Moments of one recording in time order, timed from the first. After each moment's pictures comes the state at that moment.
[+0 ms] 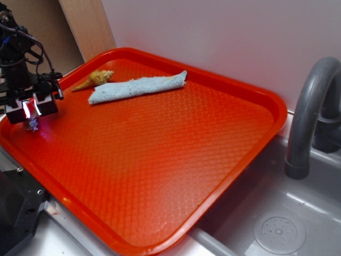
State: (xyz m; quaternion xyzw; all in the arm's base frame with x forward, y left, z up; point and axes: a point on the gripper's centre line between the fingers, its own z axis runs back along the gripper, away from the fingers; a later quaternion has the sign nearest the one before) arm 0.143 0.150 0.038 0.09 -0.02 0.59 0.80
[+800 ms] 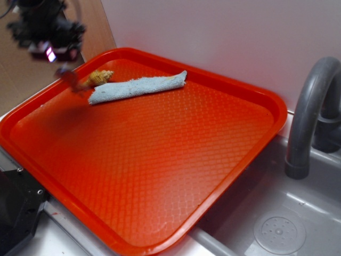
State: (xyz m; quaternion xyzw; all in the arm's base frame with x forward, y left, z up) arm 0.226 0.100 0.132 0.16 -0.14 0.32 0.92
